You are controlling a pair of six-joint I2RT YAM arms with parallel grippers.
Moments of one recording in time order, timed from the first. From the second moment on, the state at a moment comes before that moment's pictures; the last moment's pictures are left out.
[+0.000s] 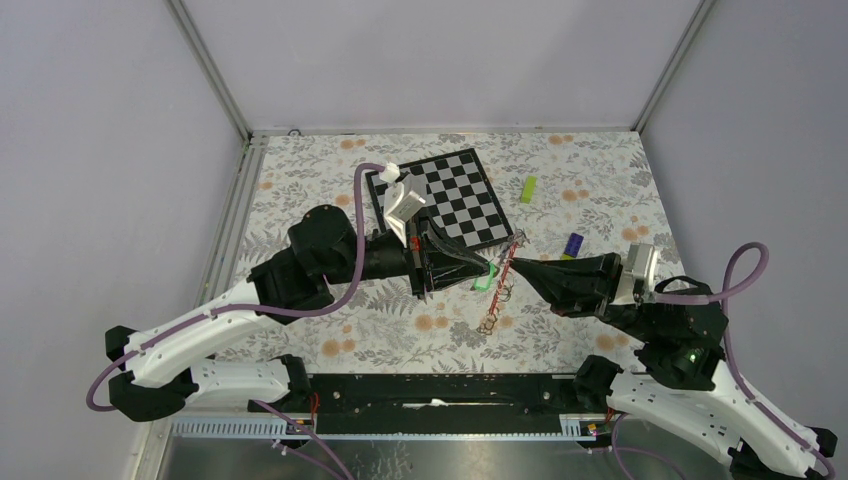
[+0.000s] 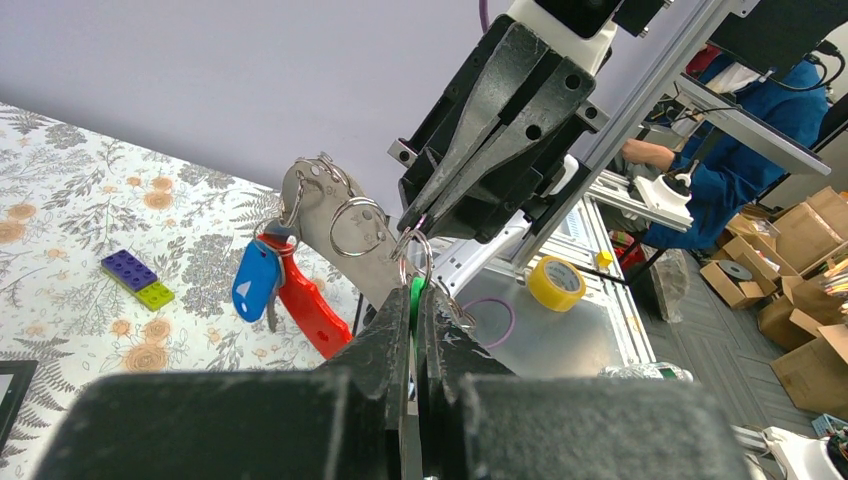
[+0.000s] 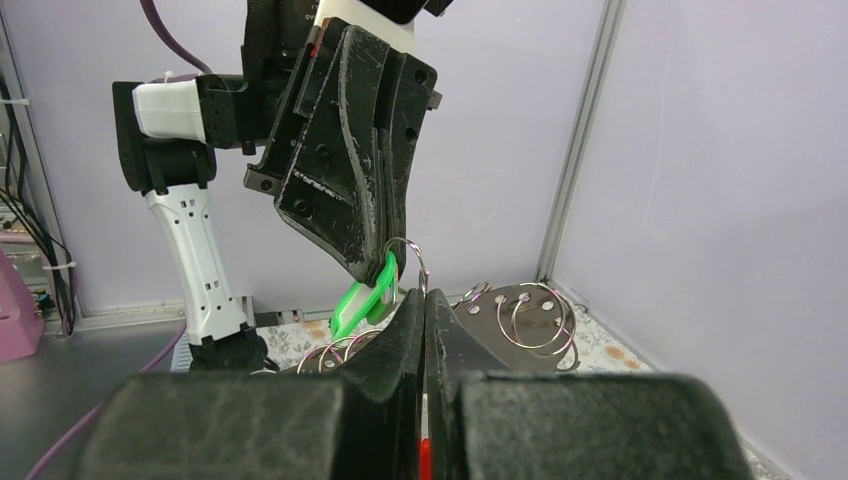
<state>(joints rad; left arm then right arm) -1.14 1.07 1.27 -0.08 0.35 -0.42 0.94 0.44 0.82 0.06 -0.25 0.00</state>
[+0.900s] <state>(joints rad) -1.14 1.07 1.27 -0.06 0.36 -0.43 0.94 0.43 0.76 0.21 -0.31 -0.07</state>
